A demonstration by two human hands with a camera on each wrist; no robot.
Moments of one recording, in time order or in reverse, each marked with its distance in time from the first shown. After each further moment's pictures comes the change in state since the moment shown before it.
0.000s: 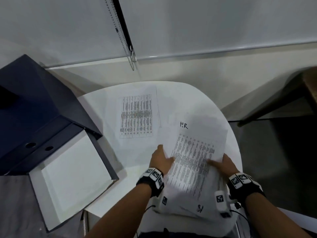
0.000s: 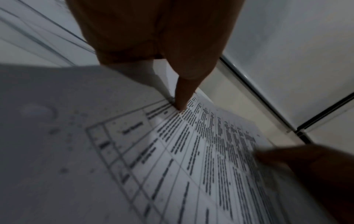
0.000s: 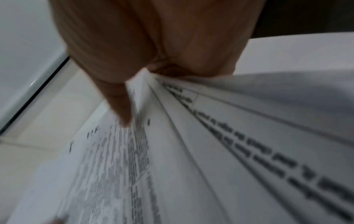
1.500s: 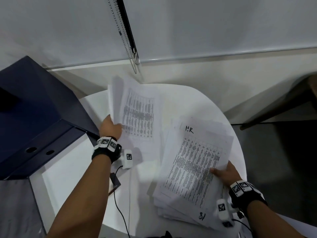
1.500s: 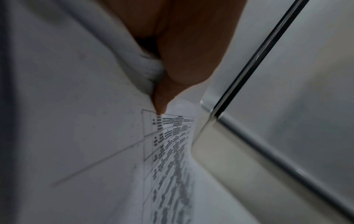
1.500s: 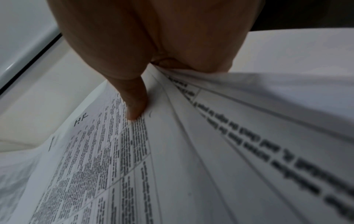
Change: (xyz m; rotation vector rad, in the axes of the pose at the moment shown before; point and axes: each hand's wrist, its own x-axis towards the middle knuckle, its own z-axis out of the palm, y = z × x) left_hand 0.064 -0.002 -0.199 -0.038 0.555 -0.052; right_hand 0.012 0.027 -0.002 -0.004 0.007 -0.046
